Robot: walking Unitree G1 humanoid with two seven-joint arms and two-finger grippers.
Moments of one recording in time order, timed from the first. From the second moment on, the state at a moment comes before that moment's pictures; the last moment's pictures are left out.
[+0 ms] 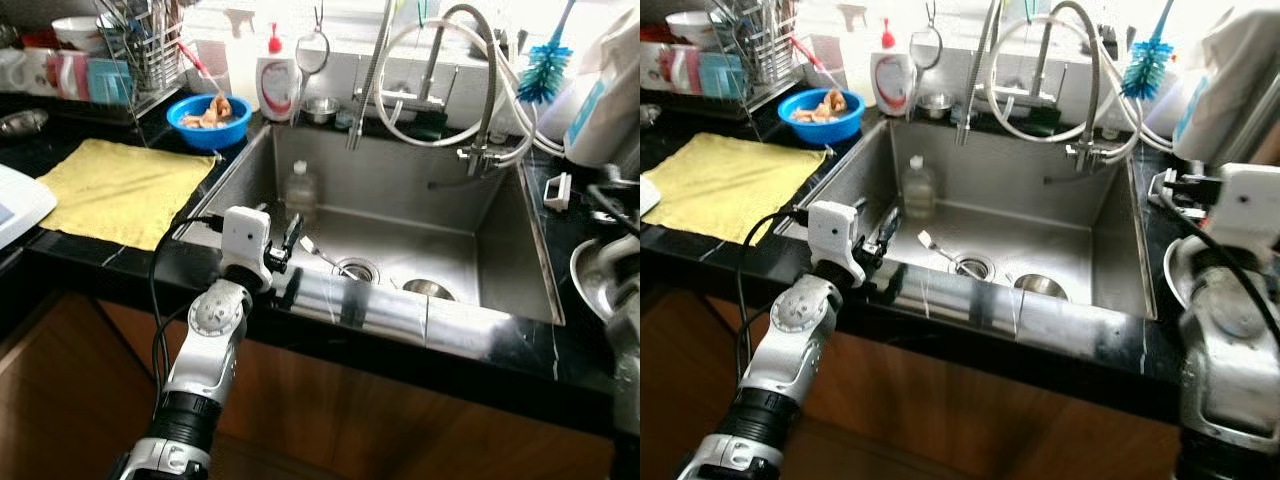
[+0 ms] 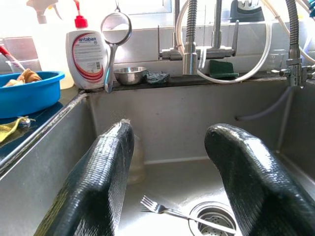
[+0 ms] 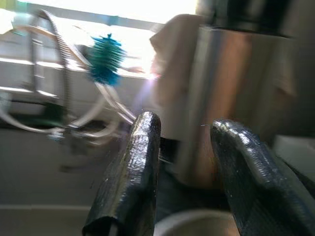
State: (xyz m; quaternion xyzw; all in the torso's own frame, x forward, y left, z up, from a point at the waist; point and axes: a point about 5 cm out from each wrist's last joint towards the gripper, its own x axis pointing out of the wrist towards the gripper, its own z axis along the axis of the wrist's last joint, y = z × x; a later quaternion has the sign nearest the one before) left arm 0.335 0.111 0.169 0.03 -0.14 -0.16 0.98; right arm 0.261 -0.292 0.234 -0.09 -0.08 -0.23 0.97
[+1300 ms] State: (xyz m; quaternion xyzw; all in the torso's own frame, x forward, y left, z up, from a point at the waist) left arm 0.332 0.113 0.164 0.03 -0.12 -0.17 0.98; right arm 0.202 -0.324 0.183 0.11 0.02 -0.46 0.88
